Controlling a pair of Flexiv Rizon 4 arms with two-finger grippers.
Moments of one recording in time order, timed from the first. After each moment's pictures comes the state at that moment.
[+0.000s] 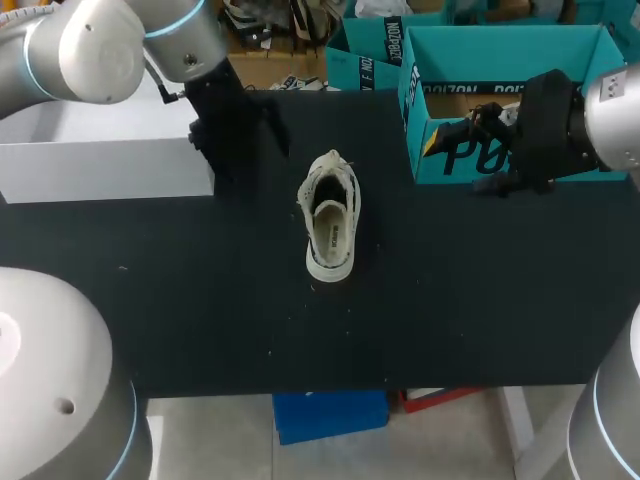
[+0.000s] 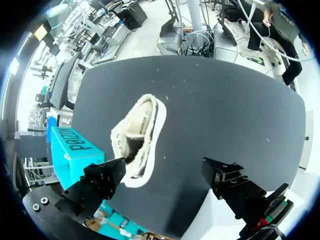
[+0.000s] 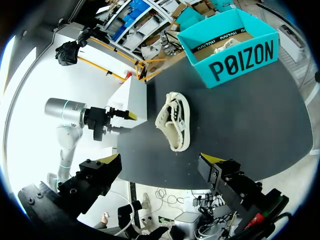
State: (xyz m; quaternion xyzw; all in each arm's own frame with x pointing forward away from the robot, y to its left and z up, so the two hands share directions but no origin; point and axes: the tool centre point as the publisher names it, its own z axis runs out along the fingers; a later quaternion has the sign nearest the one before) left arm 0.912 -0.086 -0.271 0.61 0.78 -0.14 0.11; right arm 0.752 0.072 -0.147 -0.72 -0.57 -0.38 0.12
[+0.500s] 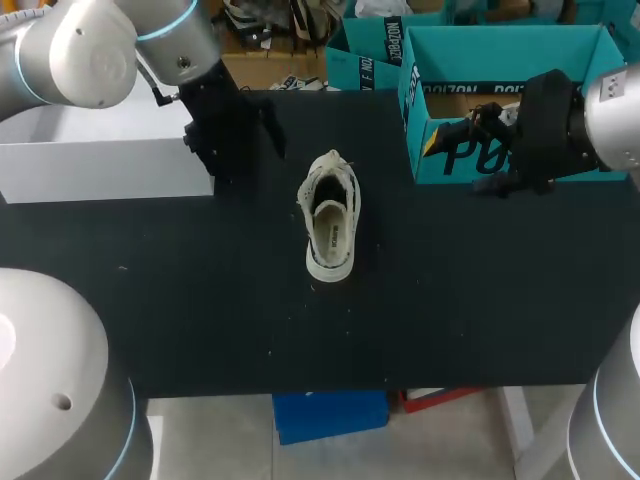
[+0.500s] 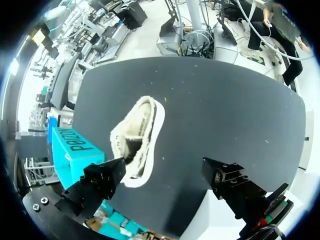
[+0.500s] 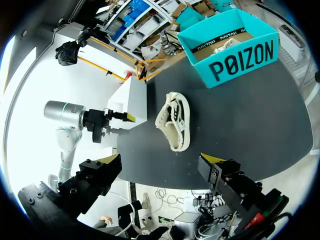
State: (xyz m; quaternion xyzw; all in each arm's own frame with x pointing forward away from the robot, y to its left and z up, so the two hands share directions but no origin) left arm 0.908 -0.083 -0.269 0.60 0.78 -0.14 0.11; right arm 0.752 0.072 -0.147 -0.72 -0.57 -0.38 0.12
